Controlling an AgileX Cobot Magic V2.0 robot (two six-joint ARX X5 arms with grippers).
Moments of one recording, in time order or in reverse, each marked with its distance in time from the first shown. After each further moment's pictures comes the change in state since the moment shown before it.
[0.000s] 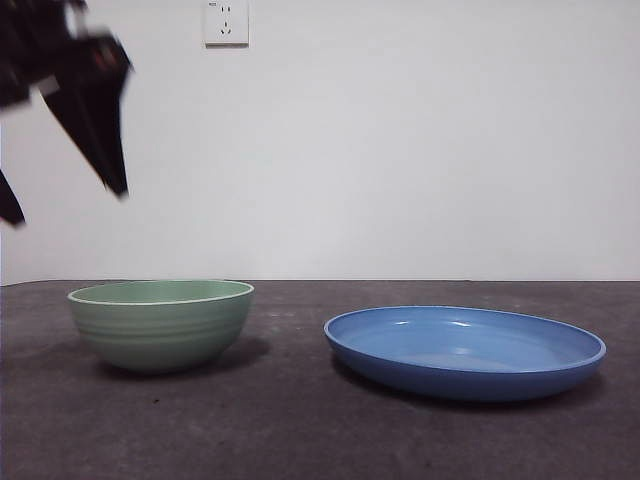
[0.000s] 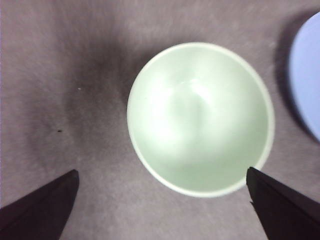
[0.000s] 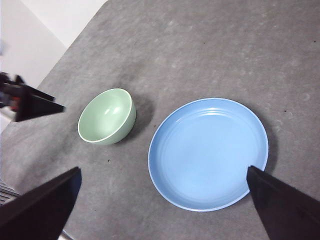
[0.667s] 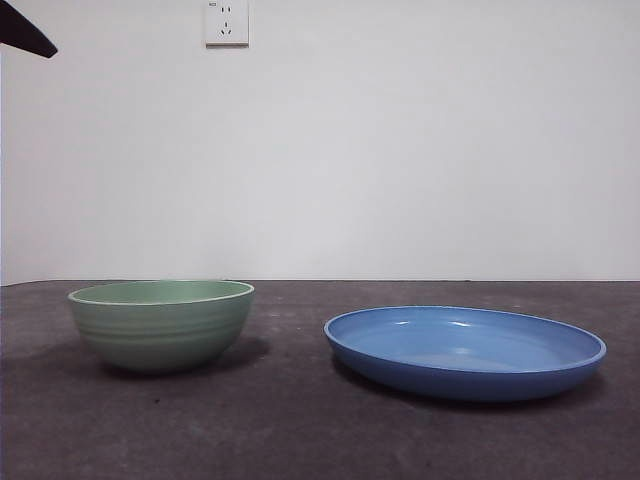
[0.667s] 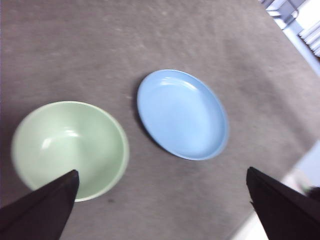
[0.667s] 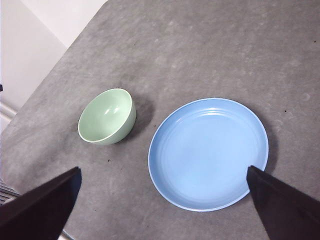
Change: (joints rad) left arm -0.001 -0.412 -0.001 -0.034 0.327 -0.024; right arm 0.000 0.000 0.000 0.000 0.000 0.000
